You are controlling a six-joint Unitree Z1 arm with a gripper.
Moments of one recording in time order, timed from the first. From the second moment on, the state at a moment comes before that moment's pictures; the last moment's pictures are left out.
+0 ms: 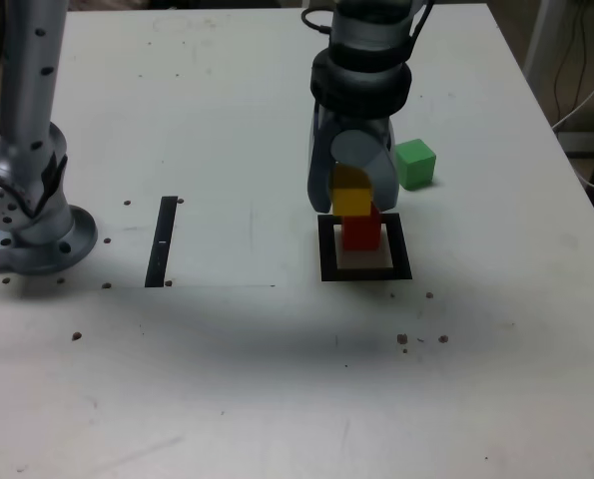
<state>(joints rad) -0.07 1.98 -1.53 1.22 0.08 -0.01</state>
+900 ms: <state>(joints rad) -0.08 1.99 -1.52 1.18 0.04 -0.03</state>
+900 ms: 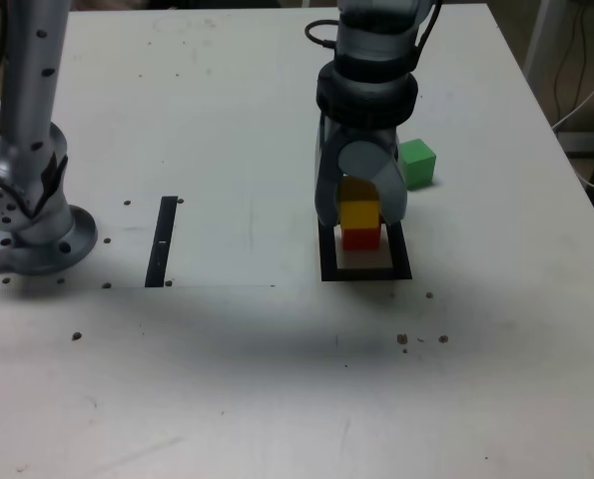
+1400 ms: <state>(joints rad) -0.08 2.00 -1.52 1.18 0.05 -0.03</state>
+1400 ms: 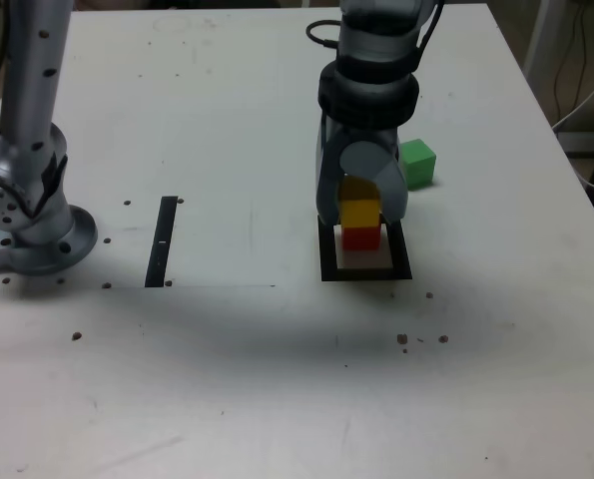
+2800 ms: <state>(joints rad) 0.00 1.87 -1.56 1.35 0.07 0.09</state>
